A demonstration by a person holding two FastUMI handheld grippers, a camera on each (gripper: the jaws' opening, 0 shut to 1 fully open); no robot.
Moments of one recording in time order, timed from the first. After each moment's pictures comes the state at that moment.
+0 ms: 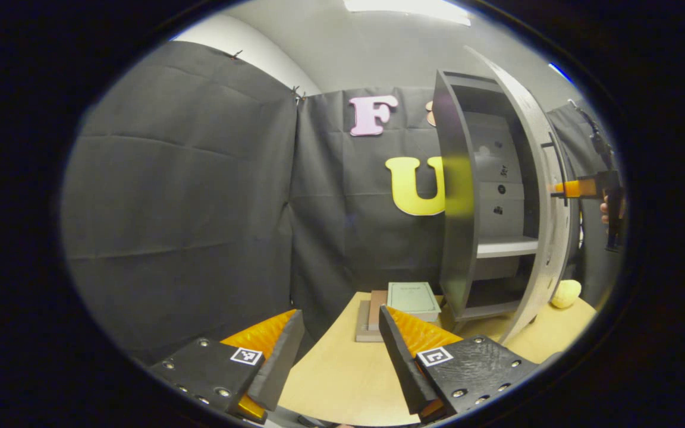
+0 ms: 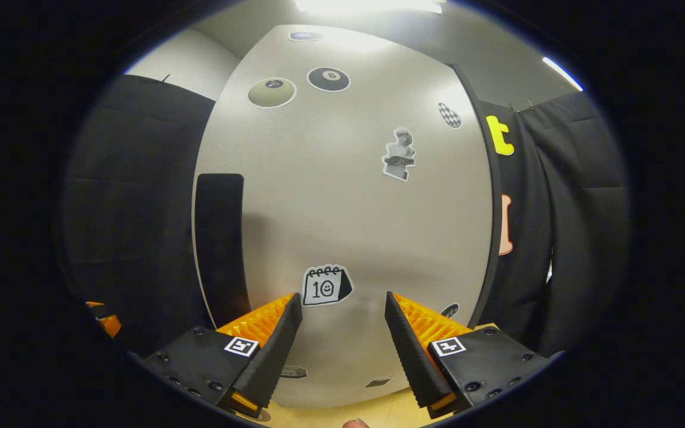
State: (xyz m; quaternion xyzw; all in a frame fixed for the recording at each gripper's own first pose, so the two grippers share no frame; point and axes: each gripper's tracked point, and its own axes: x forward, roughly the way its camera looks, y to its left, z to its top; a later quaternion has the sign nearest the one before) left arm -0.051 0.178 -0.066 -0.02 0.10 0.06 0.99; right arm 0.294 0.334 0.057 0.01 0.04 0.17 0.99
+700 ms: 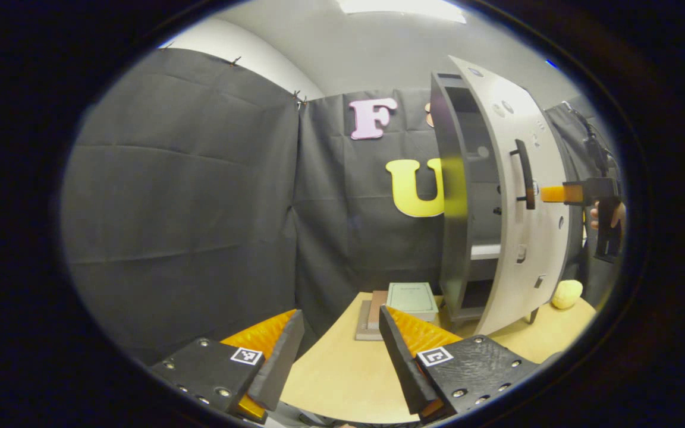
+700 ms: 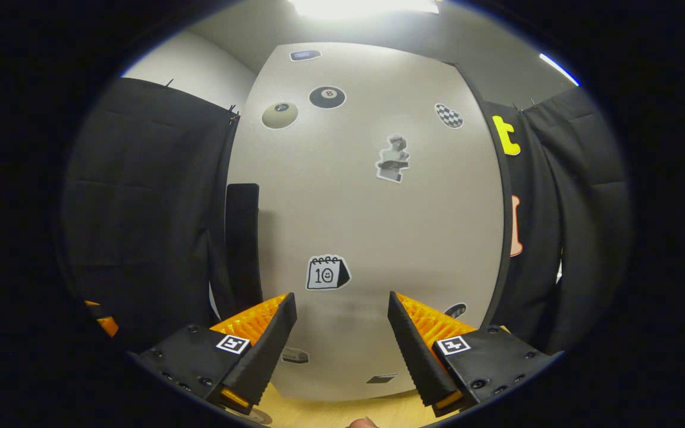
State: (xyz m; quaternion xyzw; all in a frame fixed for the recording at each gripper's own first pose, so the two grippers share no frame) left arm -0.062 0.130 -0.043 -0.02 0.09 0.06 0.99; right arm 0.244 0.295 0.056 0.01 0.02 0.19 0.98
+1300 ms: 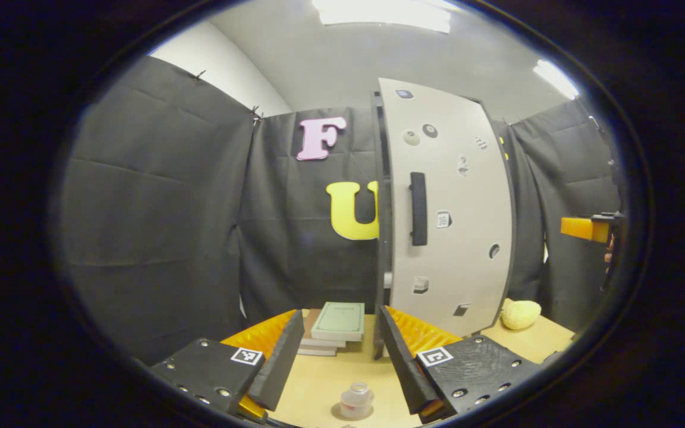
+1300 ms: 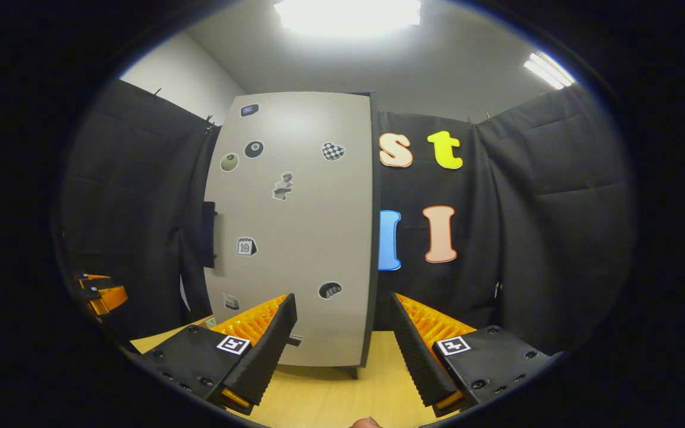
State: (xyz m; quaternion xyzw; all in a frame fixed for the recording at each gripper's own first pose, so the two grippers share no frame) left arm -0.057 -0.044 0.015 -0.03 0.04 -0.03 1.00; right arm 0.145 0.081 0.047 0.00 0.01 0.11 0.99
